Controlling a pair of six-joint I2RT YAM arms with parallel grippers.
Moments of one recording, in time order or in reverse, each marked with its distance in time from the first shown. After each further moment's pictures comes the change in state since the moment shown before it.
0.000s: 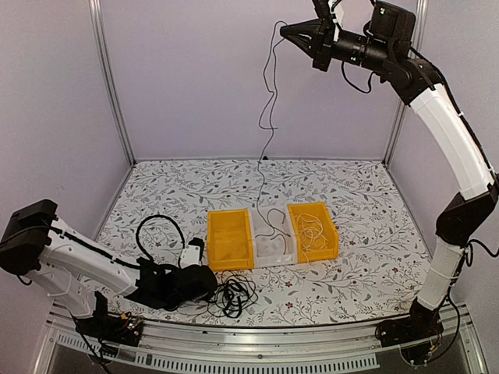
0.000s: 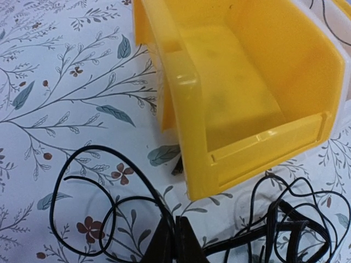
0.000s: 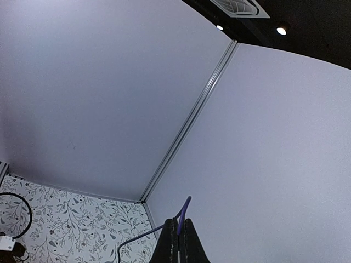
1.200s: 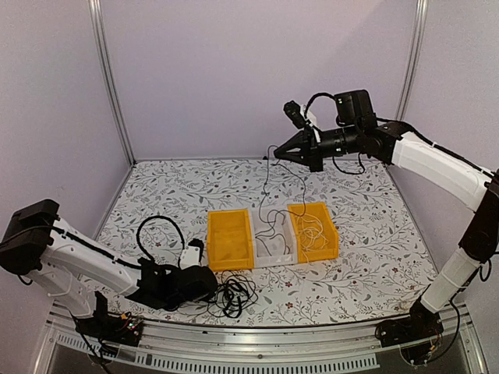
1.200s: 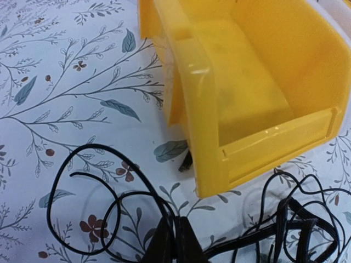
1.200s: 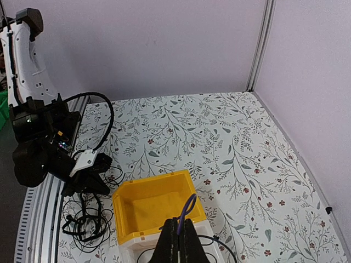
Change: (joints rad) left arm 0.003 0.012 0.000 -0.013 0.003 -0.008; right arm 0.002 -0.210 -0.846 0.026 -0.160 0.044
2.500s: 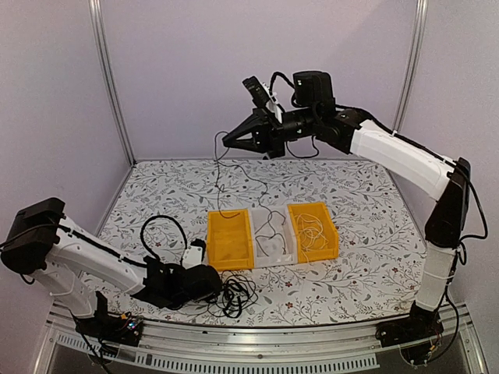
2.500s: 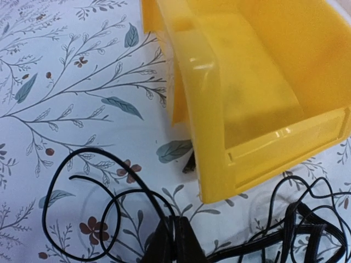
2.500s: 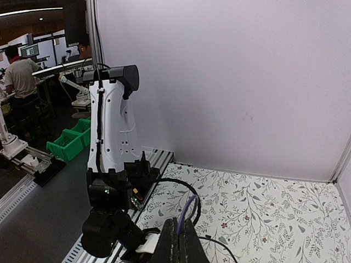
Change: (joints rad) left arm 0.009 0.043 0.039 -0.047 0.005 -0.008; right arm 0.160 0.286 0.373 0.161 -0.371 0.212
